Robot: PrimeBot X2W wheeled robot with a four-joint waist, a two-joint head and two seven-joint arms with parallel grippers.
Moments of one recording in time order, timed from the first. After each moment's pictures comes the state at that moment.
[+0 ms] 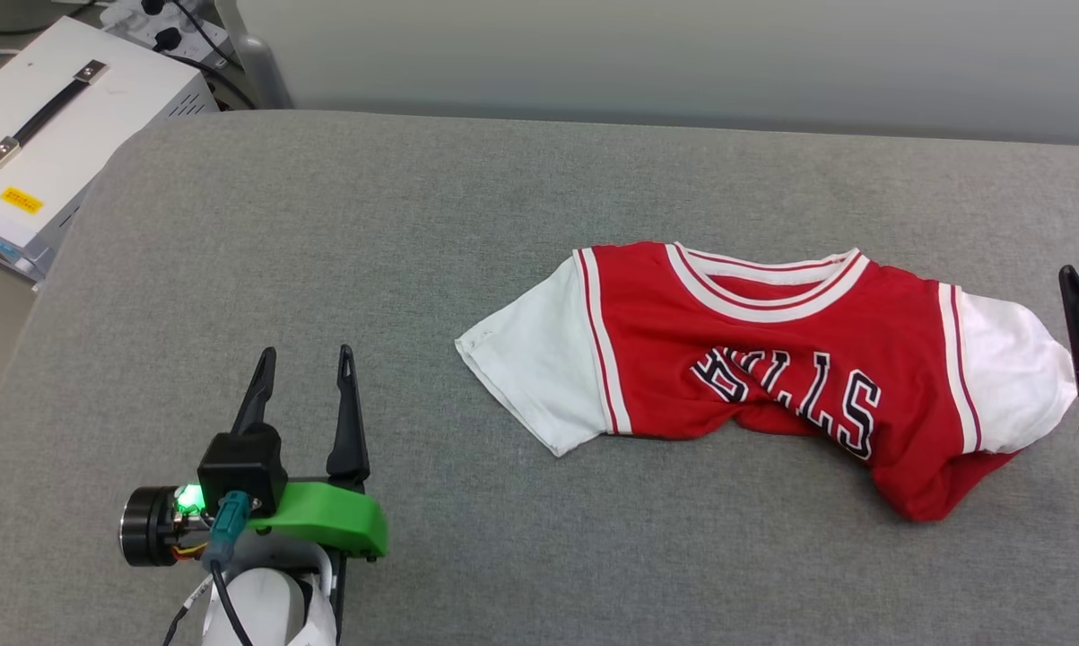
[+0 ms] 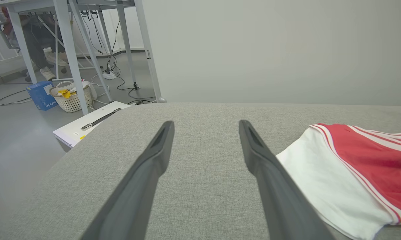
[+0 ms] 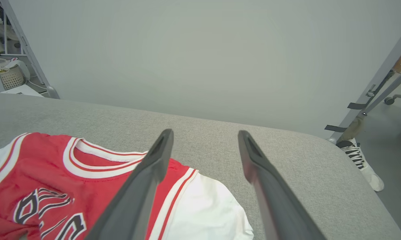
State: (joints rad) left arm -0.13 0.06 -0.05 0.16 -0.06 0.02 -0.26; right arm -0.26 -0.50 0.00 0.24 0.43 0.13 -0.08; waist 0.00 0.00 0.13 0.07
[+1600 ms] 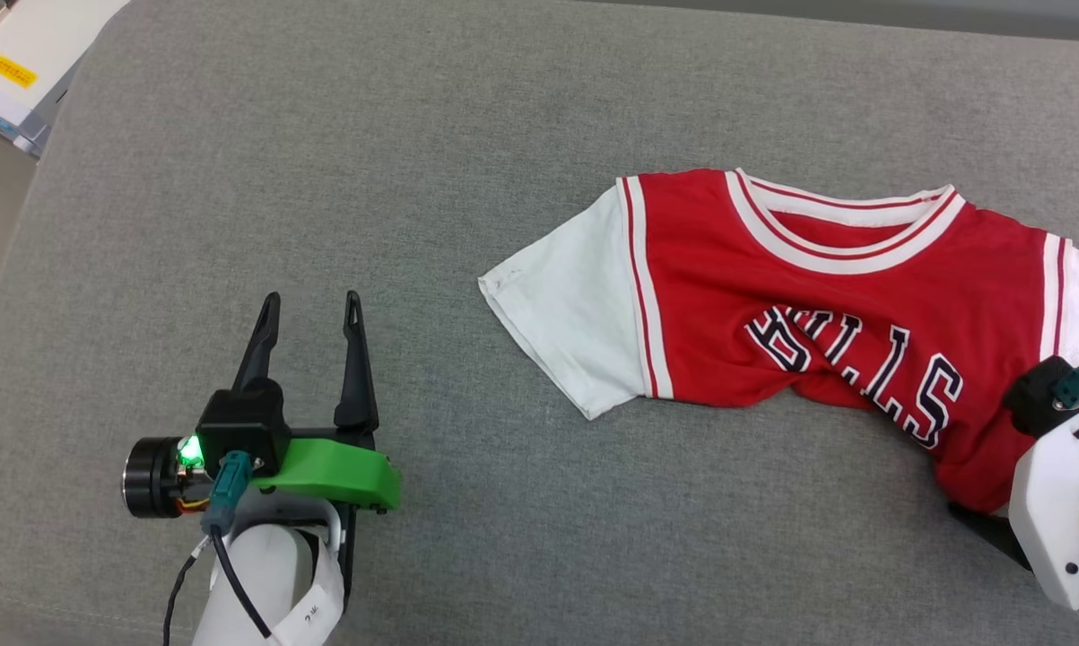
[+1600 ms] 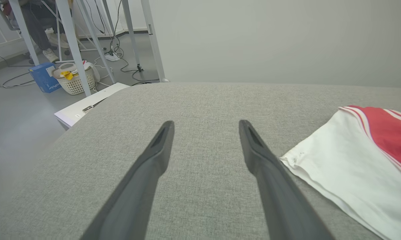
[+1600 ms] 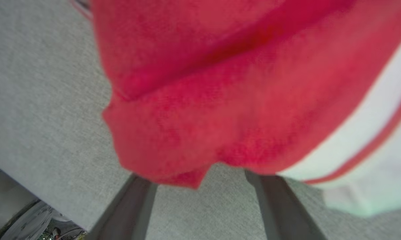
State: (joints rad) left arm -0.20 0.06 -0.06 0.13 -0.07 0.03 -0.26; right arm -0.25 -0.82 0.52 0.08 0.74 0.13 0.75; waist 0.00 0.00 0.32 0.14
